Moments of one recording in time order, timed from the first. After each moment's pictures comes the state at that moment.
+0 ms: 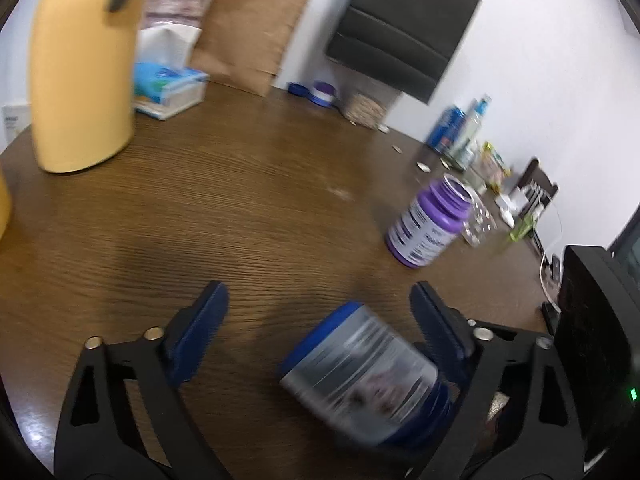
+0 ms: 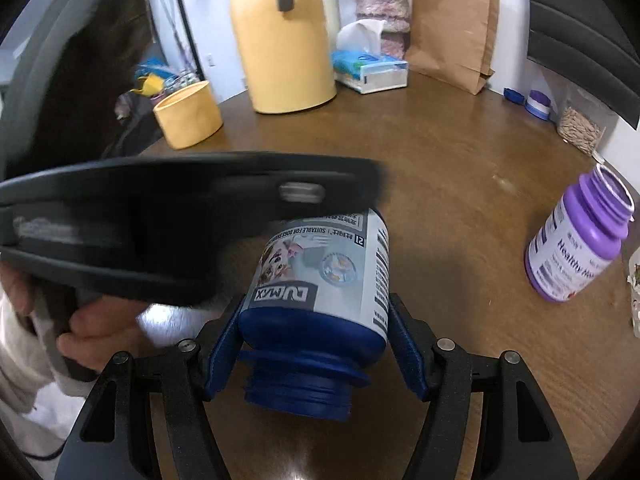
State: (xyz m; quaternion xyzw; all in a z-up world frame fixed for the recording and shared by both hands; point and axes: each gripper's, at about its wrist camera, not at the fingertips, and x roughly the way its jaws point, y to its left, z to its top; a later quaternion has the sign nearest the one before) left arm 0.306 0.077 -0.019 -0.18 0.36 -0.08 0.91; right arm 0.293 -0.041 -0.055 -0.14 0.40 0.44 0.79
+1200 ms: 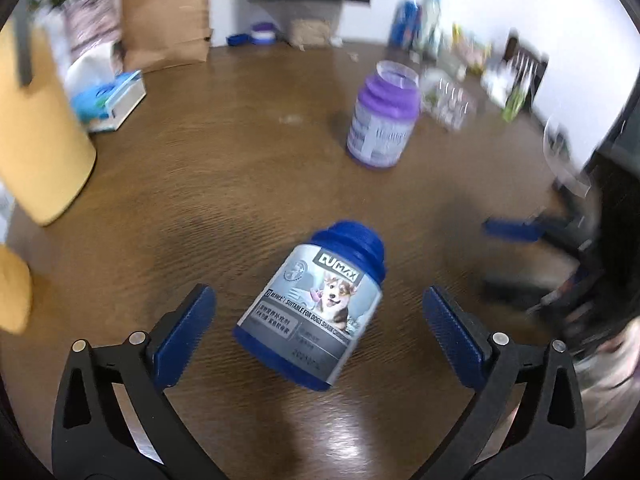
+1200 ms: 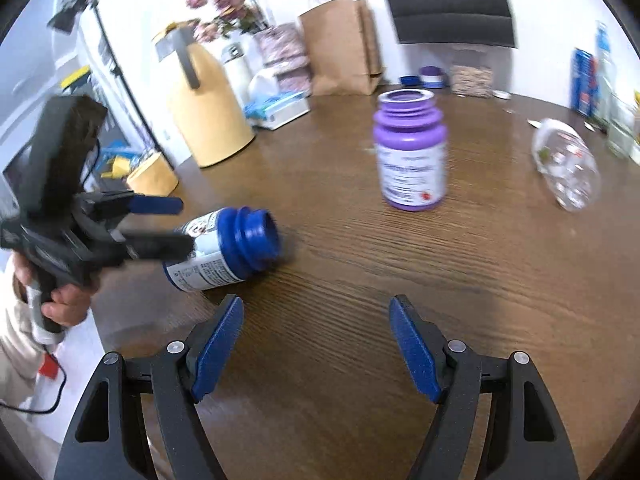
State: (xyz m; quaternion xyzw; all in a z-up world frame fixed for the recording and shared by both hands) left arm 0.295 0.017 -0.014 0.02 0.48 -0.11 0.87; right arm 0.287 -0.188 -0.042 0.02 0.39 0.36 0.85
